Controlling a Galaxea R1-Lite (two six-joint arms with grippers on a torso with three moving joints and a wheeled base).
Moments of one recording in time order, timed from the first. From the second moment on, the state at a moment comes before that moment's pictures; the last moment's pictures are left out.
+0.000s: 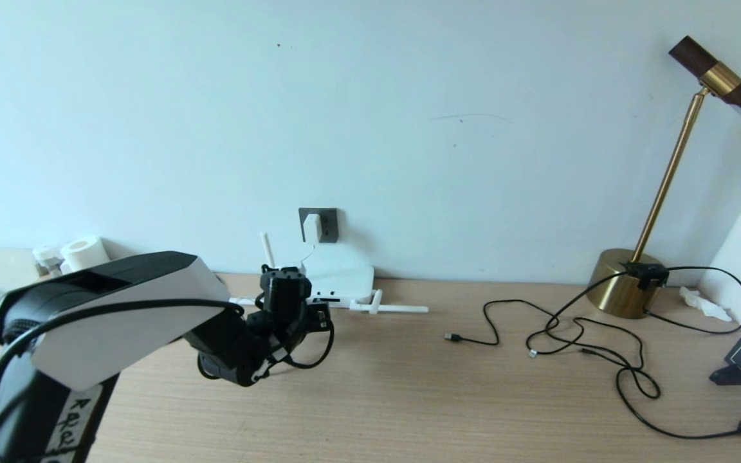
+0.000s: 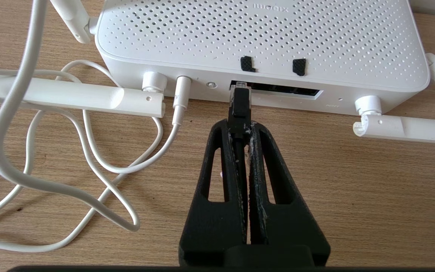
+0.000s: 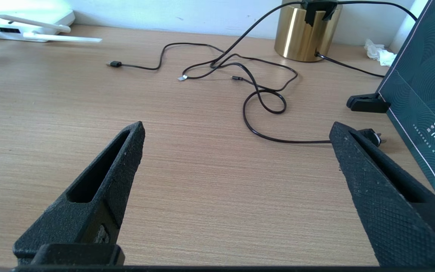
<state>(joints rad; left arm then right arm) -0.38 2.39 -1.09 -0.86 0.29 -0.20 0.01 0.00 -0.04 0.10 0.01 -0.02</state>
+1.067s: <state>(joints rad) -0.38 2.39 -1.10 -0.85 0.29 -0.20 0.01 0.00 -0.04 0.10 0.01 -0.02</state>
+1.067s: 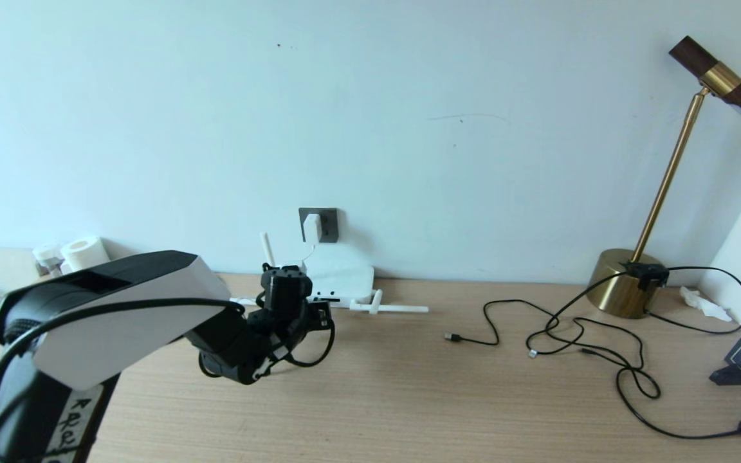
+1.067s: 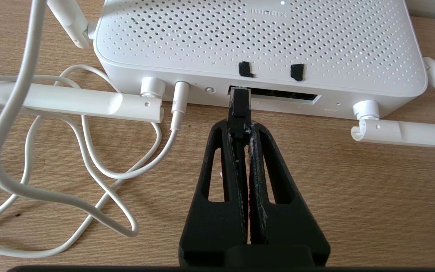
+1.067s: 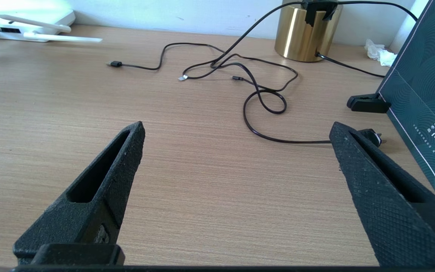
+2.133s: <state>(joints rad) -0.38 2.42 -1.15 -0.83 0.29 -0.20 0.01 0.00 -0.04 0.10 0.01 -0.02</state>
